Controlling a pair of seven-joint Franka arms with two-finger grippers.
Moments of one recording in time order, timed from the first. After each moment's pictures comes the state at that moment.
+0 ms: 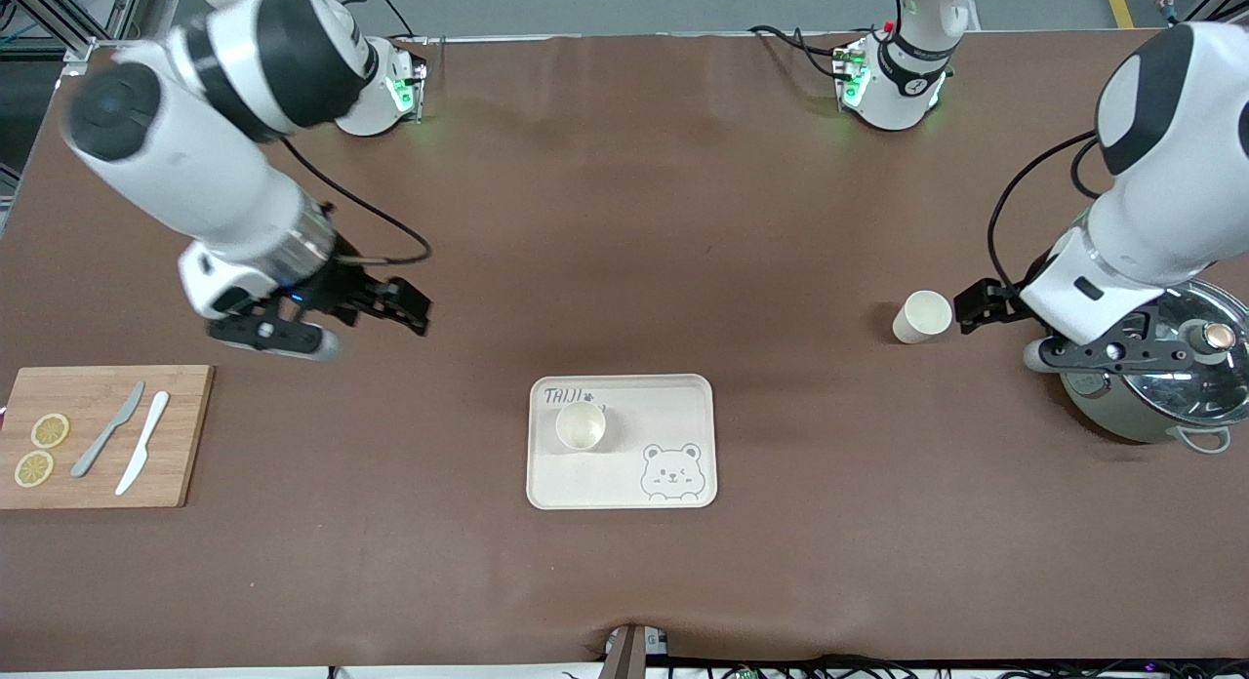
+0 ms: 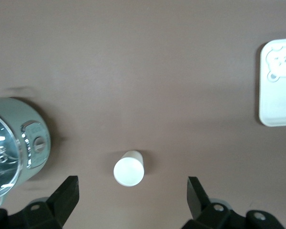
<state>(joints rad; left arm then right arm) 0.14 0.23 -0.37 -1.47 0.13 1.66 -0.16 0.45 0.27 -0.08 -1.53 0.15 1.93 0.57</state>
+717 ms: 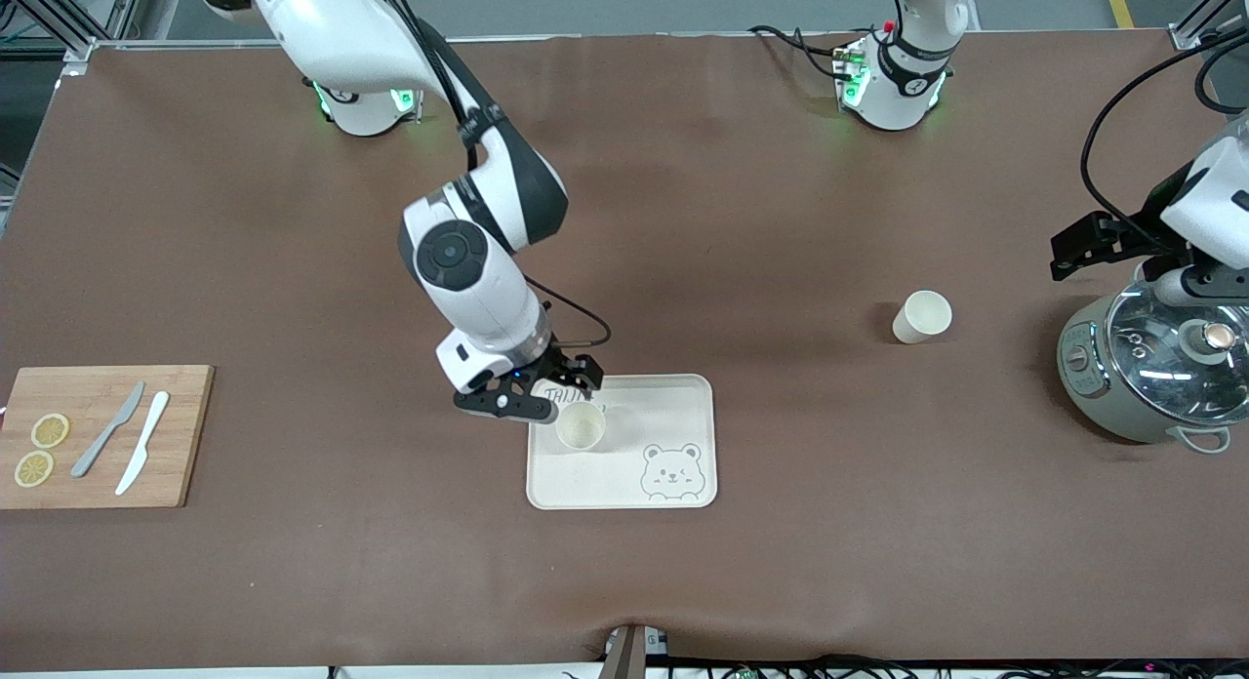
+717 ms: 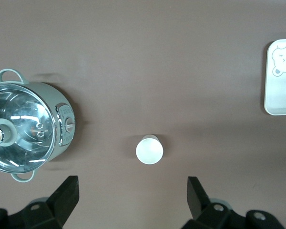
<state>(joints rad) 0.25 0.12 -0.37 -1.46 0.07 1.57 -0.07 0.63 0.67 -0.08 -1.39 0.15 2.26 0.67</state>
